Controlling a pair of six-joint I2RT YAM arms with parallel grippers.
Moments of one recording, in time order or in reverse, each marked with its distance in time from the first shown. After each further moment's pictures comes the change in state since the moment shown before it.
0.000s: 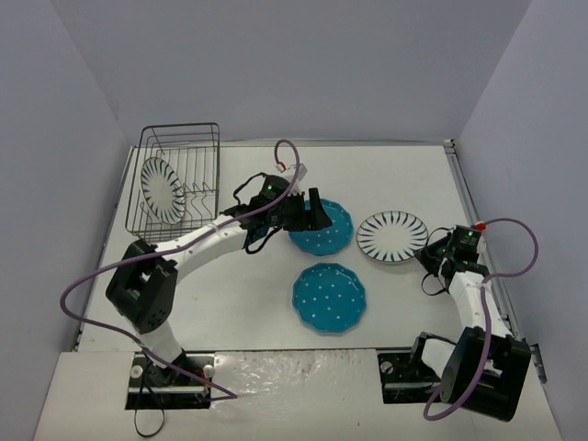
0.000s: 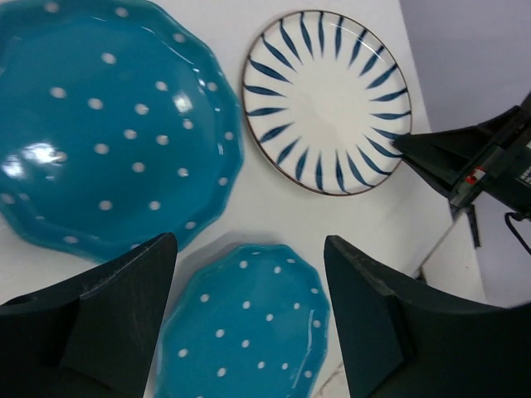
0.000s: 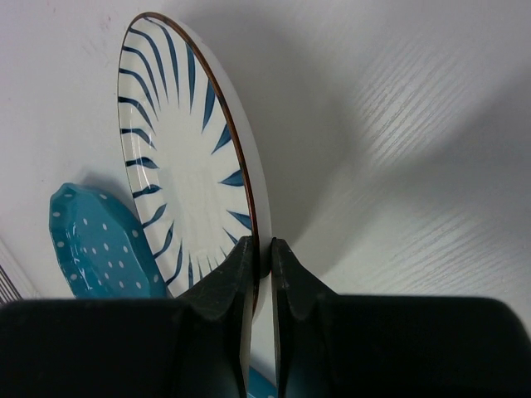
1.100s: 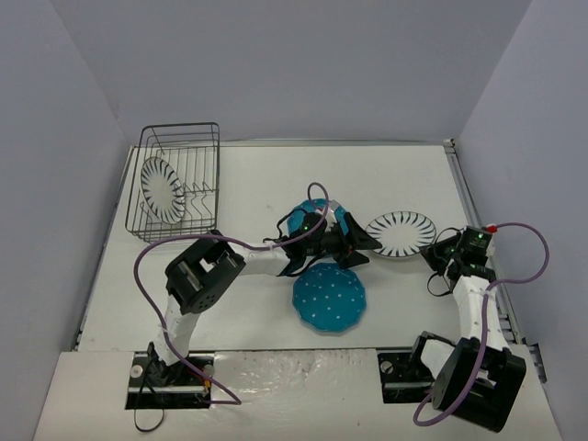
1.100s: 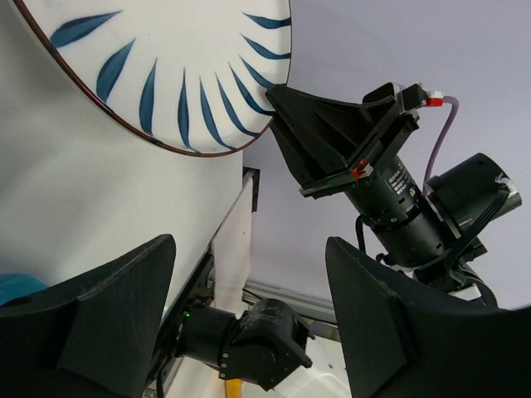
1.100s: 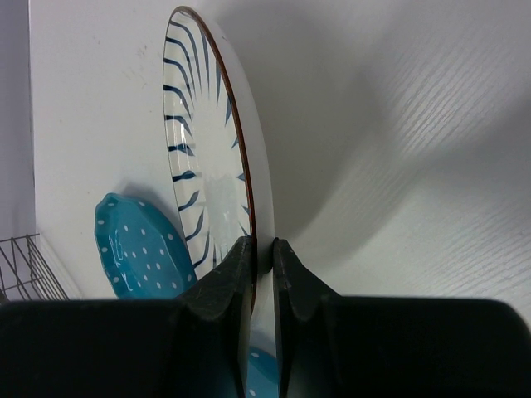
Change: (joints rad) left arm -0.205 0.357 -0.047 0.675 0.181 -0.808; right arm -0.071 -0.066 0.020 -0.043 -0.054 0.045
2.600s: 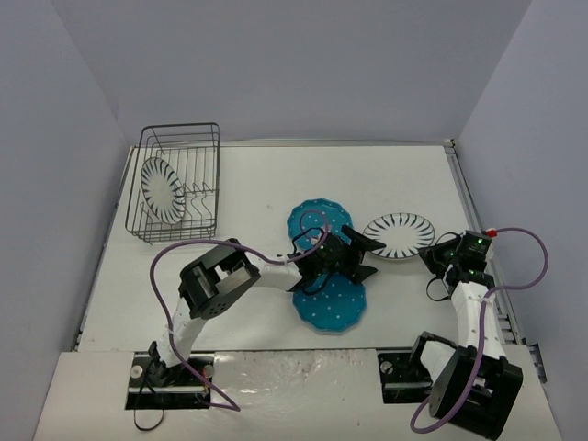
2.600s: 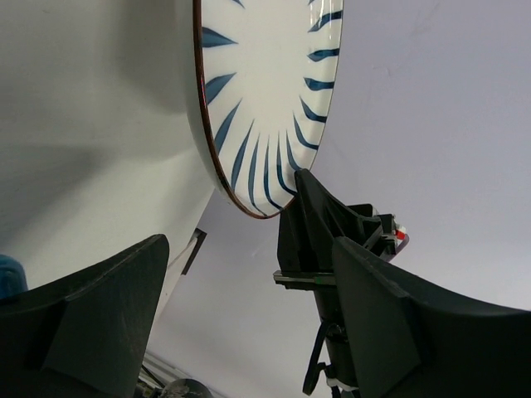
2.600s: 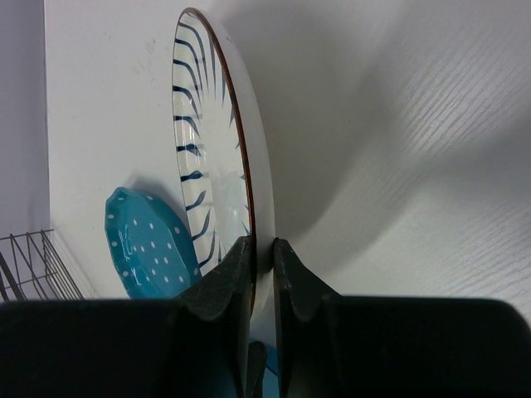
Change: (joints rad) left arm -0.111 0.060 -0.006 -0.029 -0.340 -0.440; right arm -0.005 -0.049 -0.041 0.018 -0.022 0.027
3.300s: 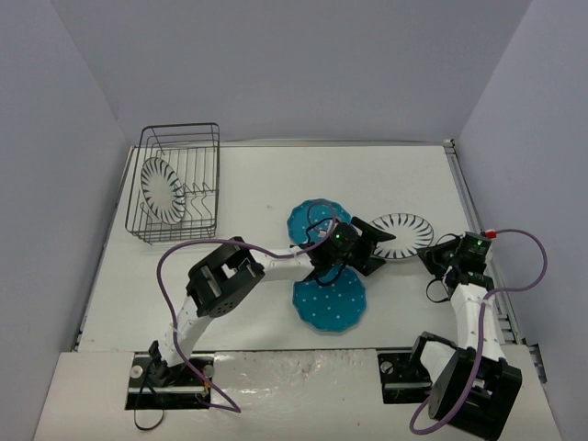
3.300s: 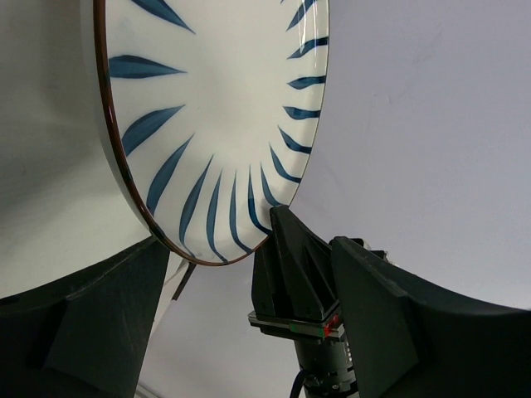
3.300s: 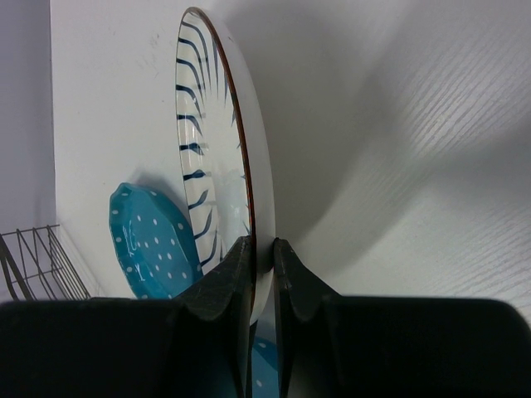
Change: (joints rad) left arm -0.011 0.066 0.227 -0.223 -0.048 0.000; right arm 0.000 -0.011 -0.016 0.014 -0.018 0.008
